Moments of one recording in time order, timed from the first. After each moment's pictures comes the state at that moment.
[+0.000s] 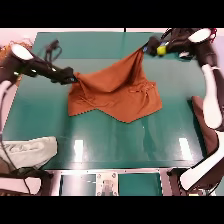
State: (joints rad) left arm -0.03 -1.57 1.45 0.89 -1.19 -1.29; right arm -0.01 -1.88 1.96 -0.68 1.12 1.35
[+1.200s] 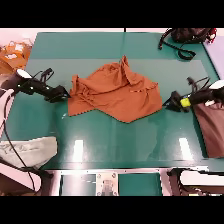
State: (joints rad) left arm 0.16 -1.76 1.33 0.92 -1.20 -1.19; right arm -0.35 -1.45 1.00 -0.95 1.25 1.42
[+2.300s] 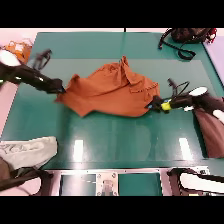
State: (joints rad) left arm 0.03 -1.25 1.32 1.04 -1.29 -1.25; right arm -0.17 -1.34 0.91 -0.72 1.14 1.25
